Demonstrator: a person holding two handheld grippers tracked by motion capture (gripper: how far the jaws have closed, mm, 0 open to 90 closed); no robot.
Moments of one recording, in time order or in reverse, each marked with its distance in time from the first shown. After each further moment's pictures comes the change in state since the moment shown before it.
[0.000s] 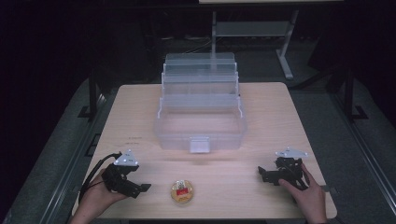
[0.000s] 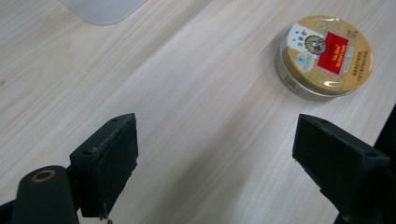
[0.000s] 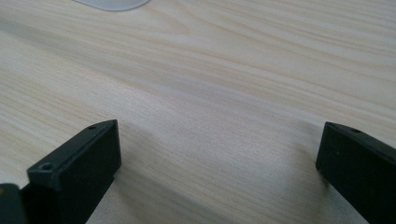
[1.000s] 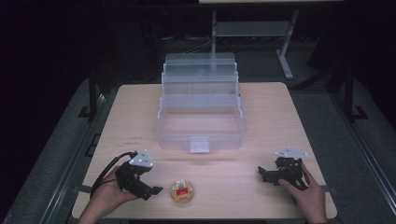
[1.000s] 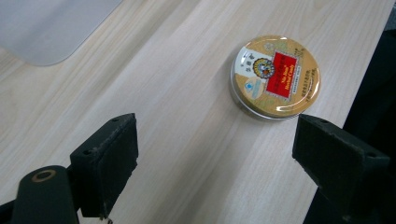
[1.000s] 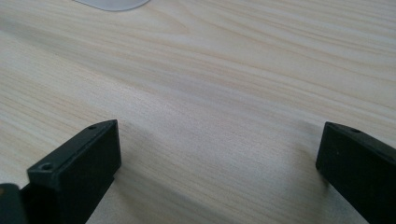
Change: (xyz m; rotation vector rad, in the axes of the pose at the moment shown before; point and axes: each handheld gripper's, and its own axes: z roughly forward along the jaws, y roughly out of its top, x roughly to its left) left arm -0.023 0.031 0.011 0.044 -0.078 0.100; right arm 0.000 0.000 0.000 0.000 0.000 0.000
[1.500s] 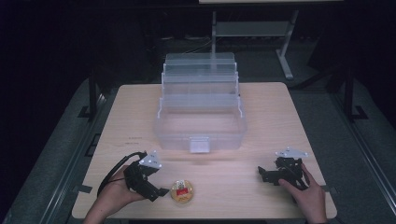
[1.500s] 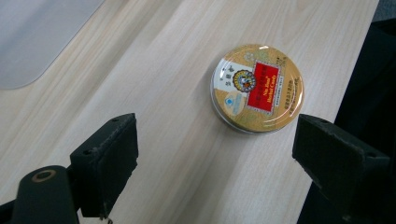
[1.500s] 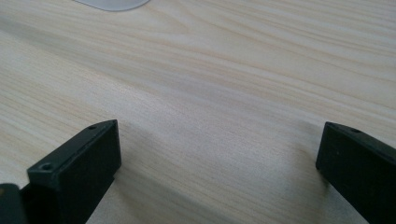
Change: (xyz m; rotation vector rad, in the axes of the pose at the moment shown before) left arm -0.009 0.016 0.011 0.033 -0.034 0.049; right arm 0.000 0.000 0.000 0.000 0.000 0.000
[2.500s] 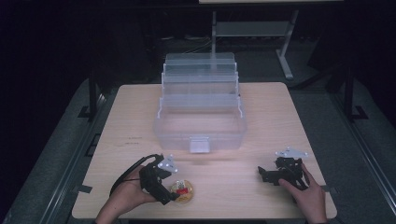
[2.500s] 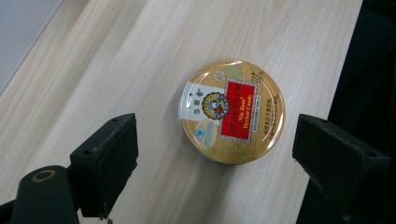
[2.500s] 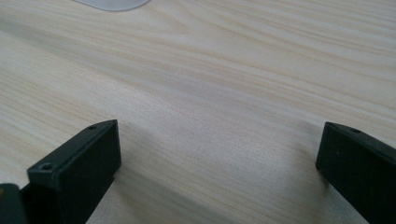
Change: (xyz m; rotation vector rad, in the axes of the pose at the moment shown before) left arm -0.015 0.024 0.025 0.069 -0.039 0.092; right arm 0.000 0.000 0.000 0.000 0.000 0.000
